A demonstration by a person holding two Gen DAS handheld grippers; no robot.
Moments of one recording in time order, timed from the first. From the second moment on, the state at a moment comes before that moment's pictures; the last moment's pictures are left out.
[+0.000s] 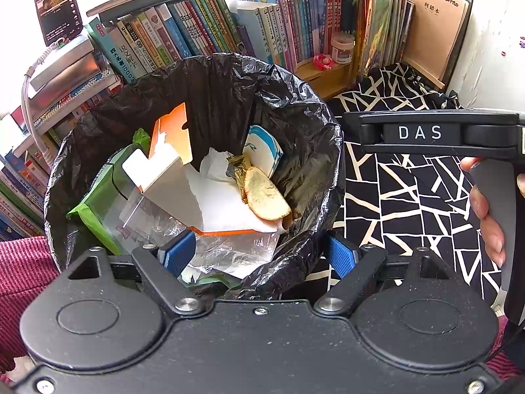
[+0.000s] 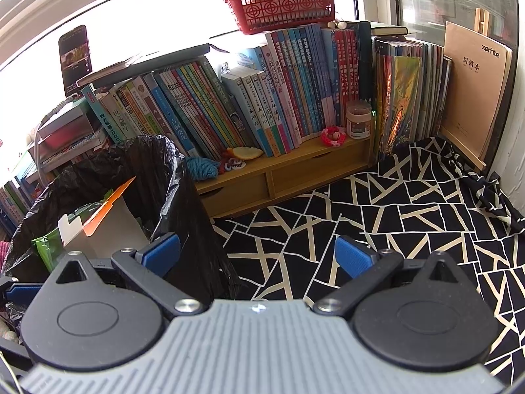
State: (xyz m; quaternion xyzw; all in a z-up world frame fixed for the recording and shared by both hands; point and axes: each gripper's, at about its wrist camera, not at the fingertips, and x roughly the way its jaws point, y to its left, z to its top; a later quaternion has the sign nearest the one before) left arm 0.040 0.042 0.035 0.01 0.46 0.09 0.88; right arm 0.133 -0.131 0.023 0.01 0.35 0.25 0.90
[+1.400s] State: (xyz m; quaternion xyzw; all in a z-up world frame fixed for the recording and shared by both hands) left arm 0.037 0.041 0.036 0.01 0.46 0.08 0.88; right arm 0.132 -0.129 0.023 0.01 0.35 0.25 0.90
